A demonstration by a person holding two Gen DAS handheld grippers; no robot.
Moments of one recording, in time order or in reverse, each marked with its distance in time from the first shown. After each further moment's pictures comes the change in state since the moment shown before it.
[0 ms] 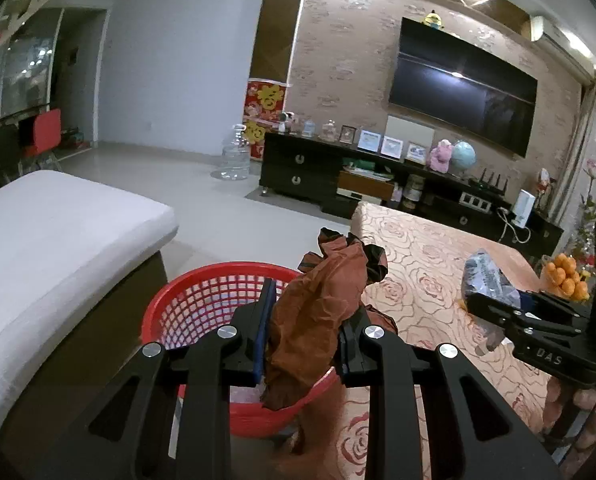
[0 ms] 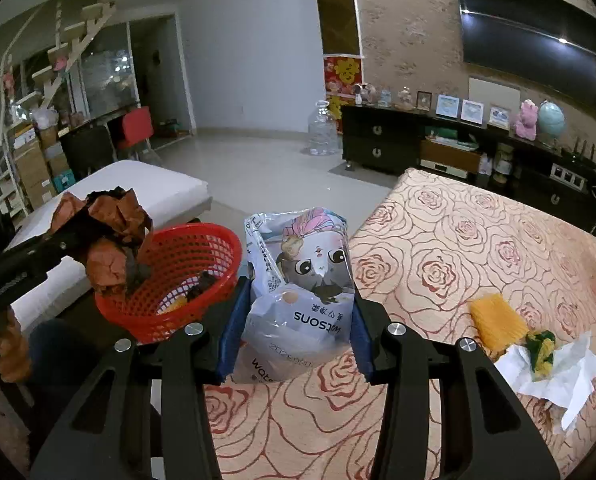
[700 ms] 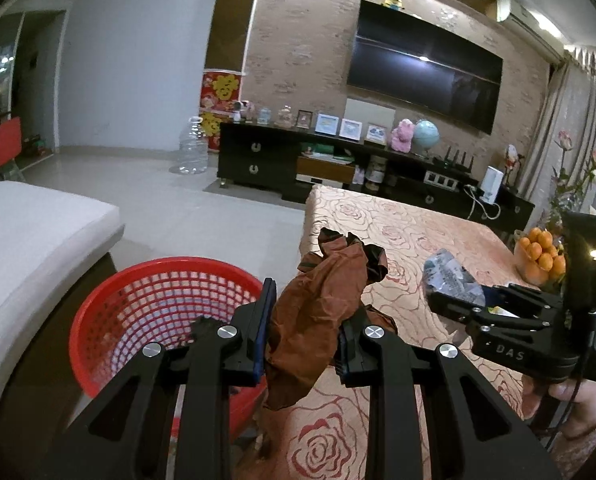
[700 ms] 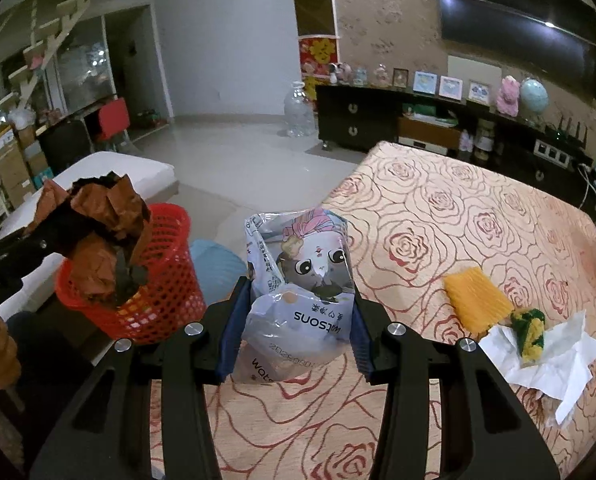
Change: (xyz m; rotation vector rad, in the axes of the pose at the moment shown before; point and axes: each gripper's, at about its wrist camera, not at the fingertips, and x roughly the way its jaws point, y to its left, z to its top) left arm 0.031 -0.040 -0.009 0.073 0.041 -0.126; right arm 0.018 -0.040 -0.015 0.041 0.060 -0.060
